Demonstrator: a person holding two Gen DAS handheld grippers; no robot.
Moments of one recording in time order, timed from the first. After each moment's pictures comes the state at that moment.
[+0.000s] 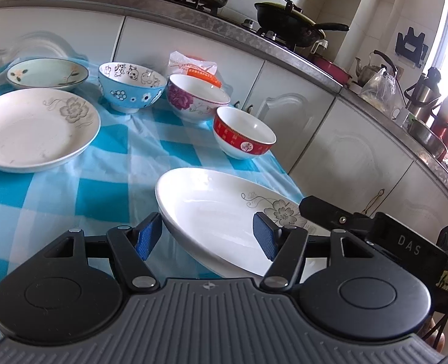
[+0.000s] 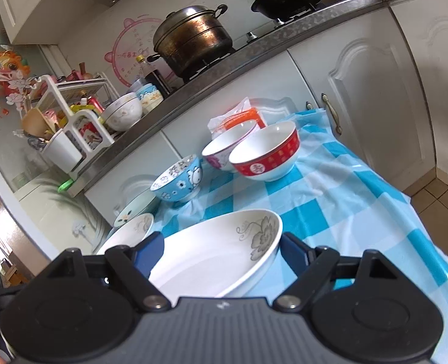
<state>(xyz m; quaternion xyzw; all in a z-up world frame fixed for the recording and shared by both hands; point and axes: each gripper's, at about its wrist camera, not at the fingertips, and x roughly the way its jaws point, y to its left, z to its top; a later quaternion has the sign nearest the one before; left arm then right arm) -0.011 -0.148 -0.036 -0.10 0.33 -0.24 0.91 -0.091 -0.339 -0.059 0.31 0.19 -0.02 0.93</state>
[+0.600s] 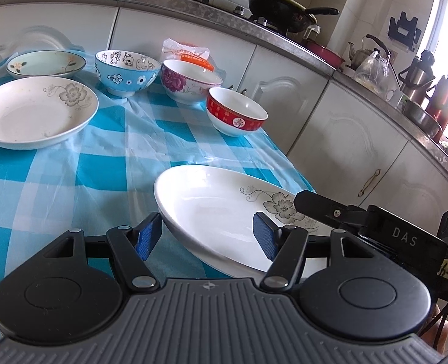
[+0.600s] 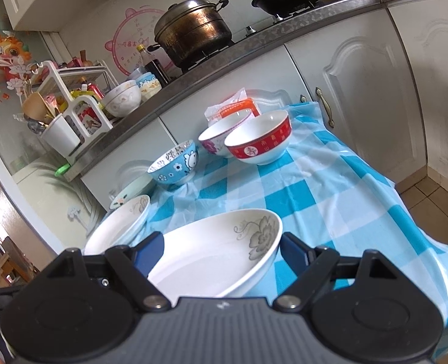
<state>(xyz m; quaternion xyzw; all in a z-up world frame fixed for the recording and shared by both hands) -0.031 -0.146 -0.044 -0.08 0.34 -0.25 0.90 -0.111 -0.329 -0.064 0.30 0.21 -0.03 0.93</state>
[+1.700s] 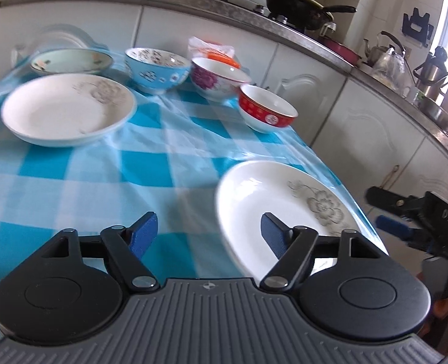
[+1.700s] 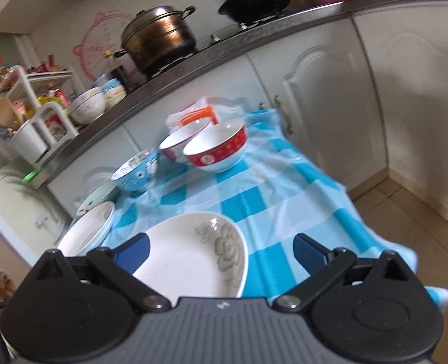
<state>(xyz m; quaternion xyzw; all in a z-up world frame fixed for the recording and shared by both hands) -0.025 -0.109 -0.045 -0.06 0.34 -0.22 0.91 -0.130 -0.337 -0.052 0.29 0.23 -0.12 0.92</state>
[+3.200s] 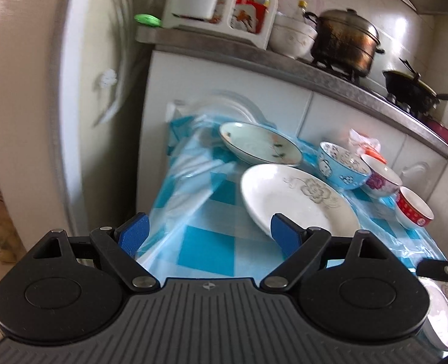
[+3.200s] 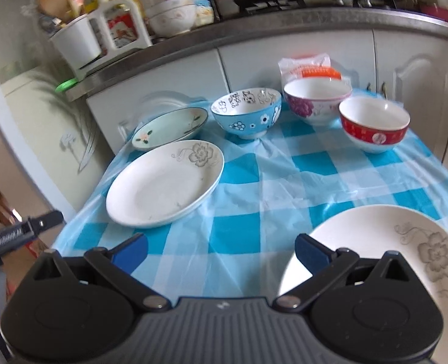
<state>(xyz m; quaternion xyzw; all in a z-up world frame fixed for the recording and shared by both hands) 0.033 0.092 -0.011 -0.09 0.26 -0.04 0.96 0.016 -0.181 -0.023 0.19 0.34 -0.05 0.92</state>
